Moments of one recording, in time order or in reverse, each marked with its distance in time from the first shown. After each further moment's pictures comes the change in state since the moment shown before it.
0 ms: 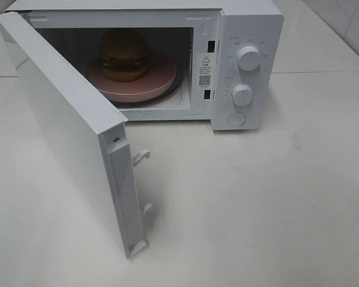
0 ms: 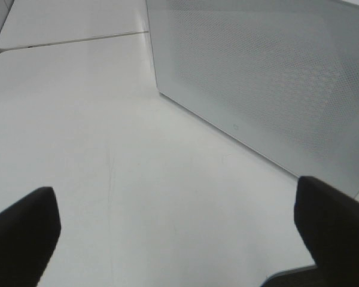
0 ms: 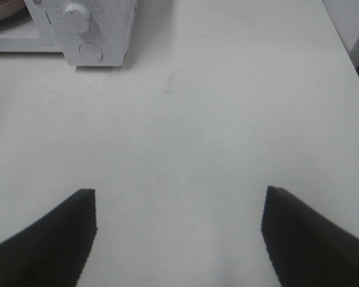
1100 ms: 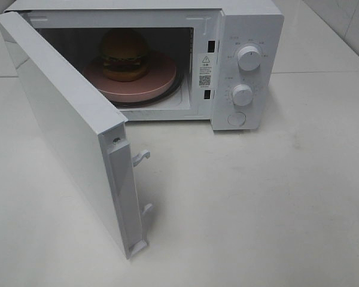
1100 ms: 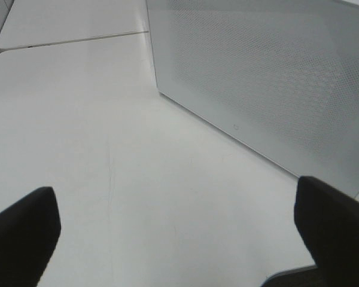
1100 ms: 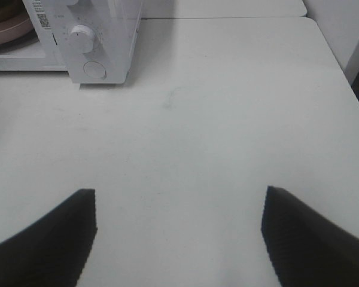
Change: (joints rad) left arm 0.000 0.000 0.000 0.000 0.000 0.000; right arm -0.002 -0.061 0.000 0.000 0.002 0.000
